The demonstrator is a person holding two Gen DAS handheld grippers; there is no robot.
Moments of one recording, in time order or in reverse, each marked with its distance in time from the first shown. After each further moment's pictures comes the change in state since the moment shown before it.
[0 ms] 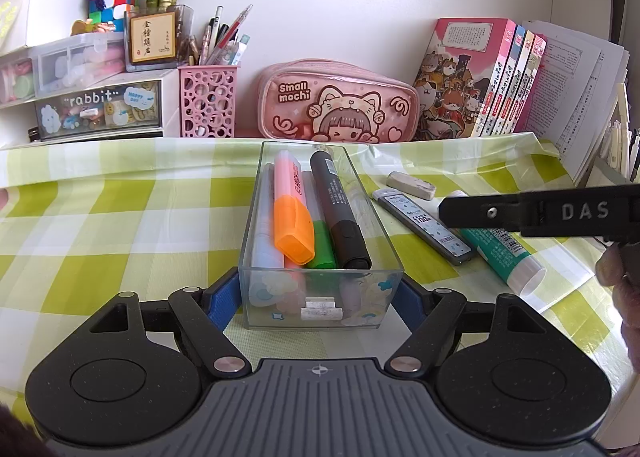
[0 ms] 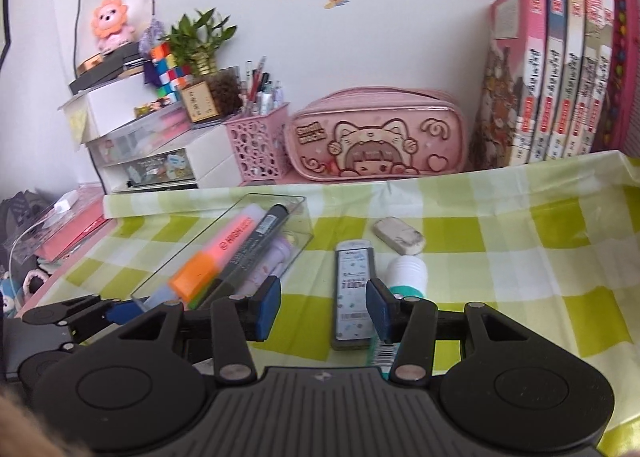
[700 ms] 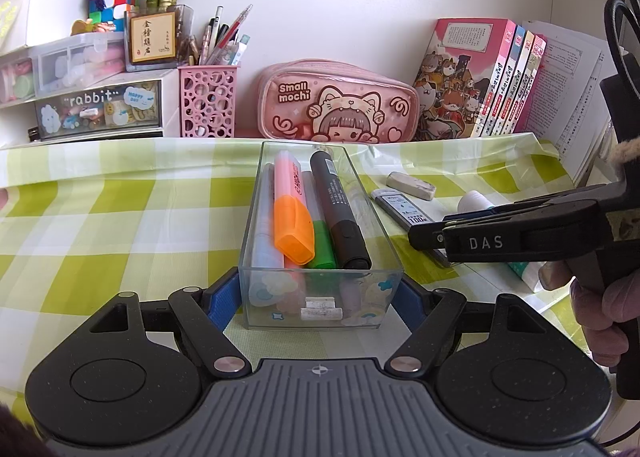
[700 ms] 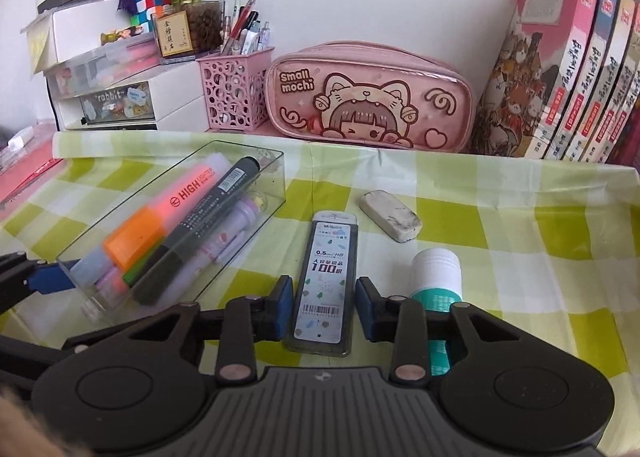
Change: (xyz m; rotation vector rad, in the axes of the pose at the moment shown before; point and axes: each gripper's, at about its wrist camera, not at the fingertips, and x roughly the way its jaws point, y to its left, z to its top) left arm 0.000 0.000 0.000 0.000 0.000 0.000; right arm 0.046 0.008 0.002 -0.107 0.116 -0.149
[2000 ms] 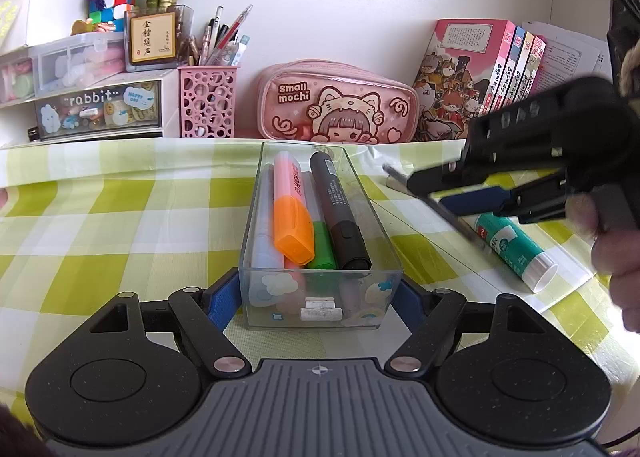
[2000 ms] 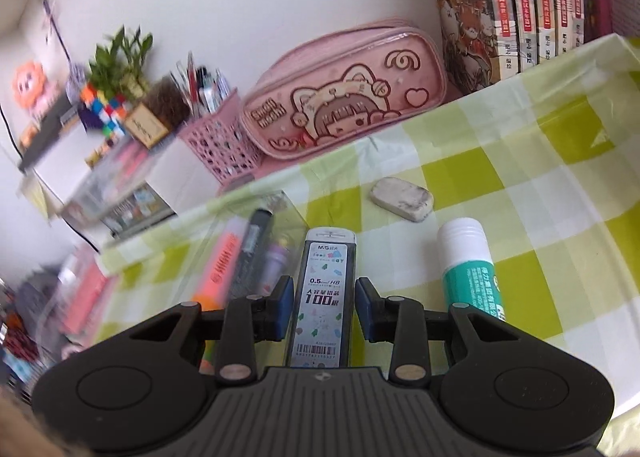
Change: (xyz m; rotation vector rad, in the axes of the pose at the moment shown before) left arm 0.000 0.000 0.000 -0.001 0.000 0.000; right arm -0.015 -0.038 0.022 0.494 0.031 0.229
